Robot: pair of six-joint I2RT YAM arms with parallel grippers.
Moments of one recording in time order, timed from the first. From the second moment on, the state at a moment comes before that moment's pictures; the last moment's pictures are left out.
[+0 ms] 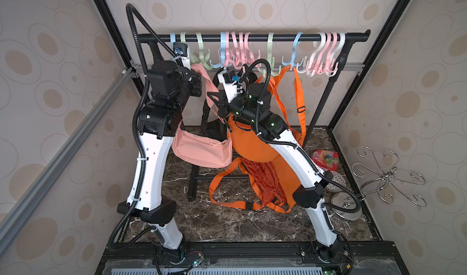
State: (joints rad) left arm -0.27 1.69 2.42 -0.74 -0.19 0.09; right arm 0.78 2.21 2.70 -0.37 -0.26 0.03
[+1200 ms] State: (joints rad) left arm -0.24 1.33 1.88 -0.69 -0.26 0.11; right arm 0.78 1.99 2.41 -0.35 -0.35 0.13
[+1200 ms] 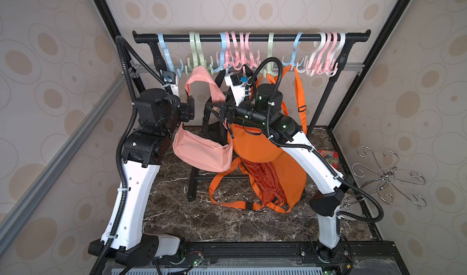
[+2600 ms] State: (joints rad) left arm -0.69 0.47 0.68 -0.52 -0.34 -0.49; right arm 1.11 1.64 1.06 -0.33 -0.09 0.23
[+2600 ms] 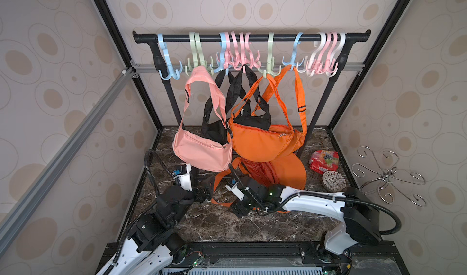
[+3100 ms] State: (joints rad) left arm -0.68 0.50 0.79 -0.52 -0.41 -0.50; right arm 1.16 2.01 1.36 -0.29 -0.08 0.19
